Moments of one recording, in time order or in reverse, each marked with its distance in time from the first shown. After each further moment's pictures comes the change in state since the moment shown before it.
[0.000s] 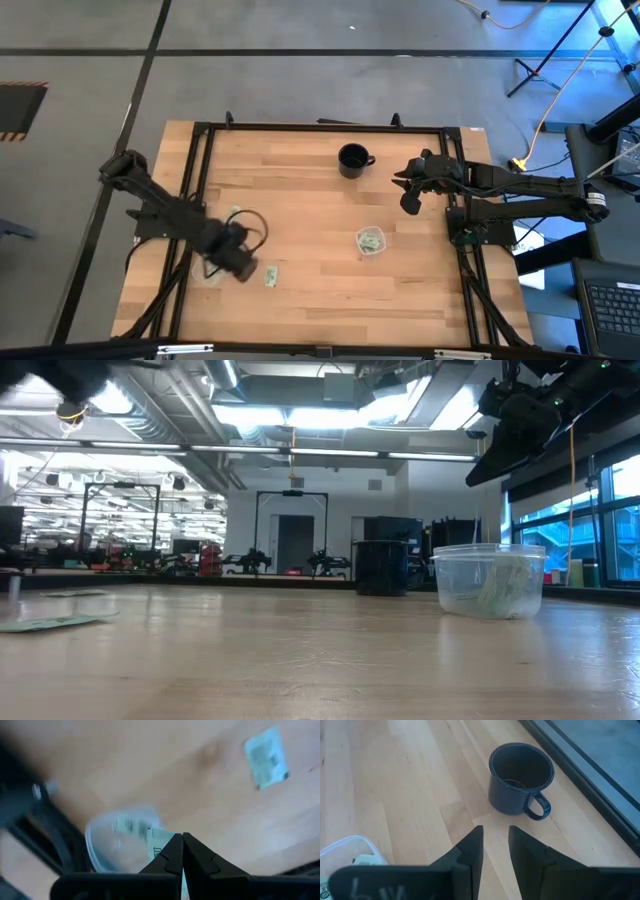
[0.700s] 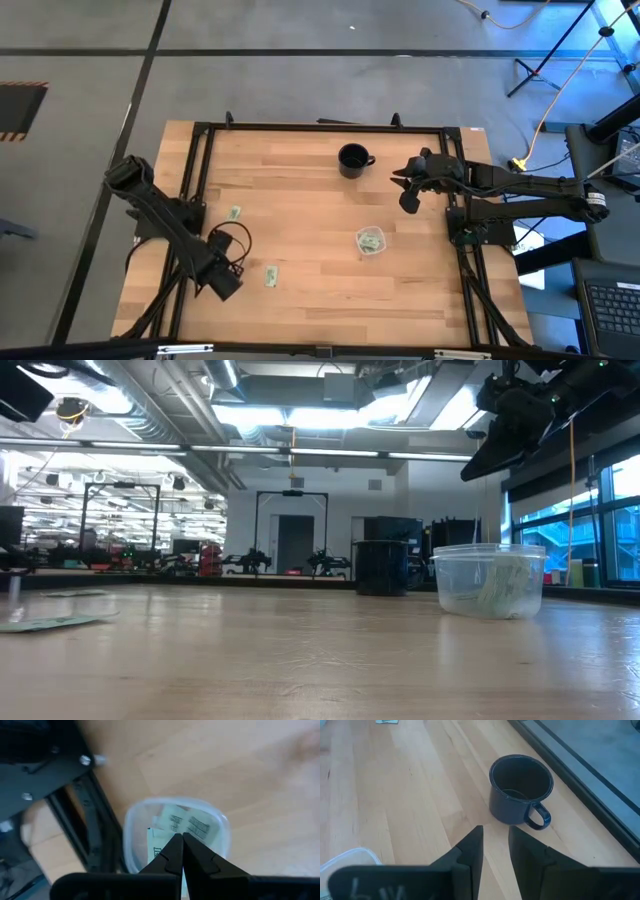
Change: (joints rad) left arm -0.190 0.088 -0.072 -0.073 -0.032 -0.313; right arm 0.000 0.000 0.000 0.047 0.000 0.004
